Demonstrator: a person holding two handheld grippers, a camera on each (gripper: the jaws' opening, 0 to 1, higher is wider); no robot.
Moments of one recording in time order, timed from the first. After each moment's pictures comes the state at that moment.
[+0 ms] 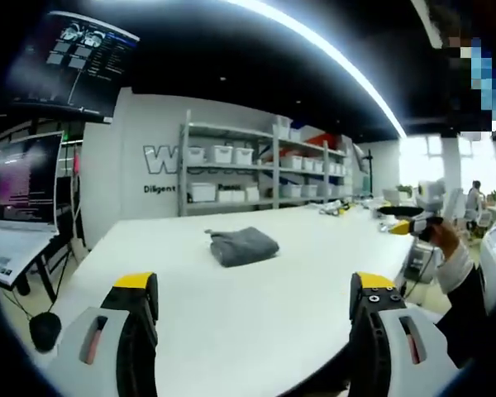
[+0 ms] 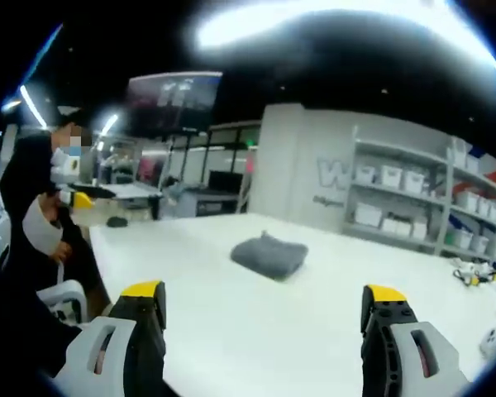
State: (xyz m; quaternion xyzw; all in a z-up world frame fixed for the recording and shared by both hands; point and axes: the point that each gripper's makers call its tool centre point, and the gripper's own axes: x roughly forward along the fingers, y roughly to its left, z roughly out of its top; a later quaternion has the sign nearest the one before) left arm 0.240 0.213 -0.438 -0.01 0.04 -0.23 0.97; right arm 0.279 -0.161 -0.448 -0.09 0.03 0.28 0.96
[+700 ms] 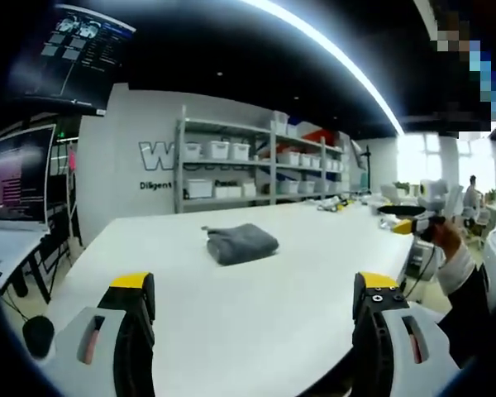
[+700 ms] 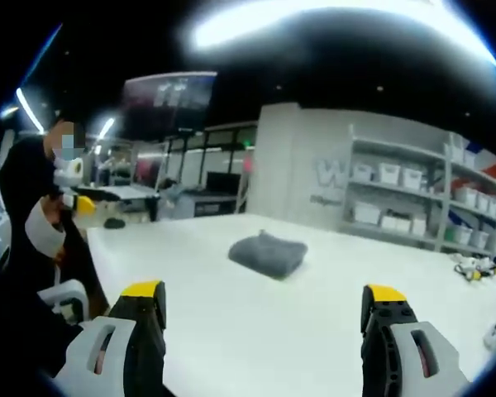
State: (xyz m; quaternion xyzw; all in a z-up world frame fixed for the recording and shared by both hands) left arm 0.248 0.197 -0.445 0.00 0.04 -0.24 0.97; right arm 0.279 -0.160 -0.452 -0.08 0.03 0.28 0.96
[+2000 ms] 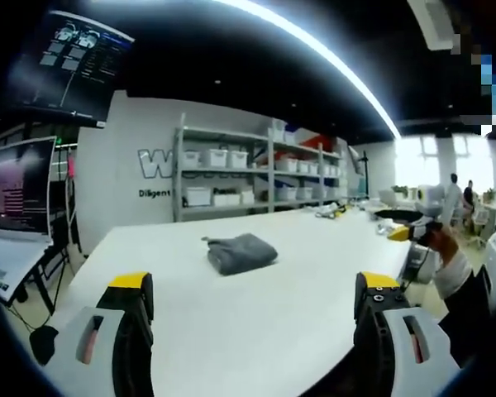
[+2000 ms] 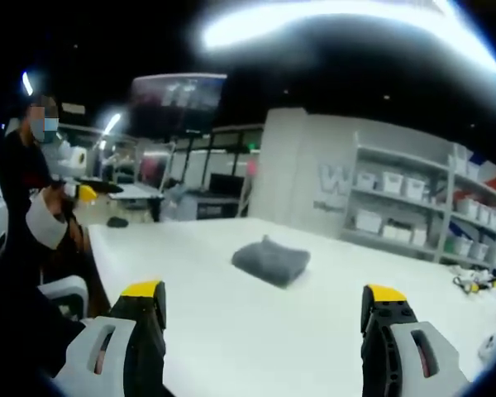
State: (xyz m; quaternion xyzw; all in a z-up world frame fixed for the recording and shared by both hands) left arm 0.243 0.209 -0.424 0.00 0.02 -0.25 0.97; right arm 0.276 -0.149 -0.441 -0.10 0.02 0.28 0.95
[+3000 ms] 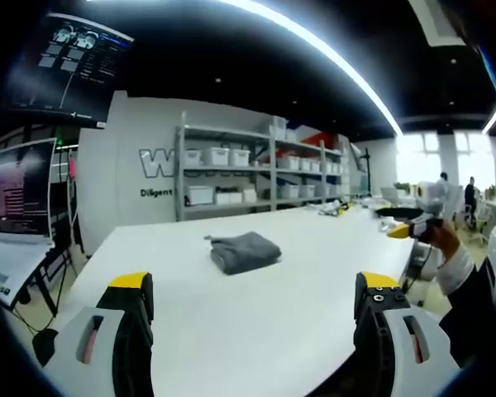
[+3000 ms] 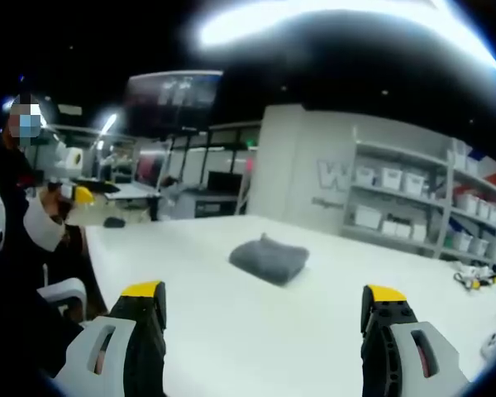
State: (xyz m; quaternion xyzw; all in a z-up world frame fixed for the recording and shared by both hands) left arm 0.252 0.210 -0.426 0.01 0.03 -0.24 0.97; right arm 0.288 -0.151 -0.443 -0.09 0.03 0.28 0.96
